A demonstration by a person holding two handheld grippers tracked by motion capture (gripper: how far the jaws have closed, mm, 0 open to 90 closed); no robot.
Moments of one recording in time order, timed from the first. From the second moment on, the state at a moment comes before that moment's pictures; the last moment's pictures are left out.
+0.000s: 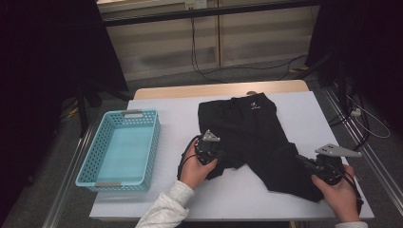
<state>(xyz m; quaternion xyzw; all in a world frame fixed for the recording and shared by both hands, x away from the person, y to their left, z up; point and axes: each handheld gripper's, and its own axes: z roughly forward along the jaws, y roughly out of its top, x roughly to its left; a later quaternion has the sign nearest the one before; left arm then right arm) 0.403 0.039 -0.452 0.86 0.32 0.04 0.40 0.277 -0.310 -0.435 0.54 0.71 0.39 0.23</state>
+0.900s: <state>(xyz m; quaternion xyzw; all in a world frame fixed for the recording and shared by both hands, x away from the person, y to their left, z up) 0.418 0.069 -0.443 0.85 0.33 0.05 0.41 0.297 -0.290 -0.437 0.52 0.72 0.38 0.25</state>
